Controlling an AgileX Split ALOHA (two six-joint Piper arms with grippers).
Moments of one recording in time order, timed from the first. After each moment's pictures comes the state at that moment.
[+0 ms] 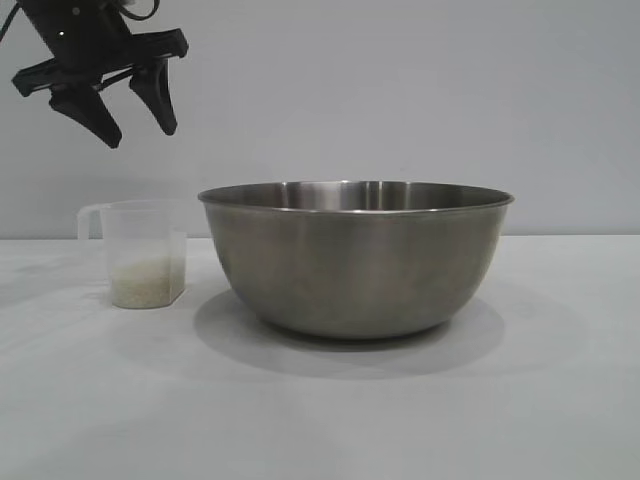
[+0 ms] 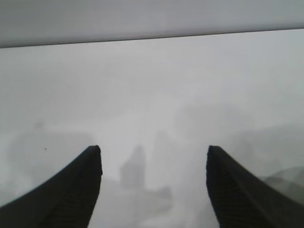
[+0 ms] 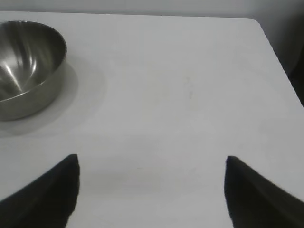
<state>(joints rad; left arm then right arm) -0.16 1.98 -1.50 -0.32 0.47 0.17 0.06 -0.02 -0.49 0.03 1.14 -0.06</state>
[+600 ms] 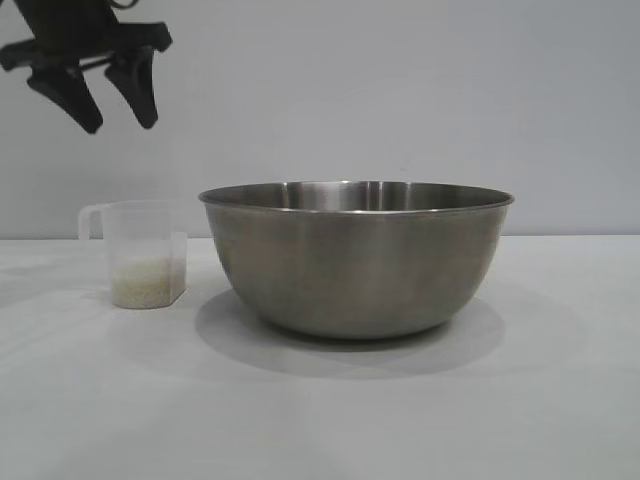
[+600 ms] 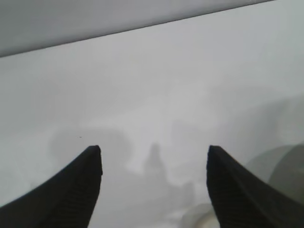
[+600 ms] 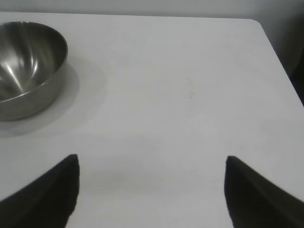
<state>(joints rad) -0.16 1.83 -1.50 -0.12 0.70 0.12 0.06 -0.02 -0.49 0.03 1.14 -0.06</state>
